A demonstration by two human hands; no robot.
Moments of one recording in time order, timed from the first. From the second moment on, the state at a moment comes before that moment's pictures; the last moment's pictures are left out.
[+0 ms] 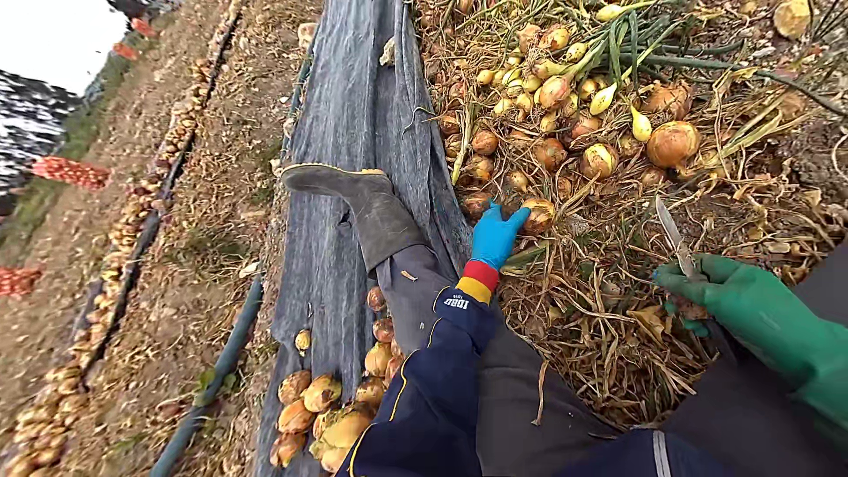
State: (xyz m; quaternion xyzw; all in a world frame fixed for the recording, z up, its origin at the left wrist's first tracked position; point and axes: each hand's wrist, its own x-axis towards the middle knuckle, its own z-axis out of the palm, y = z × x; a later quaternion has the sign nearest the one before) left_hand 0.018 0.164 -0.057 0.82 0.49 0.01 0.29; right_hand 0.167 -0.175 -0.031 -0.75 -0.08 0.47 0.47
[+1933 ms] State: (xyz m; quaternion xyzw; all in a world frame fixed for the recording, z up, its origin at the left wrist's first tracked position) left_hand 0.014 0.021 -0.035 0.39 0.42 0.38 0.73; right_hand 0.065 -0.131 0.057 -0.54 -0.21 0.45 0.68
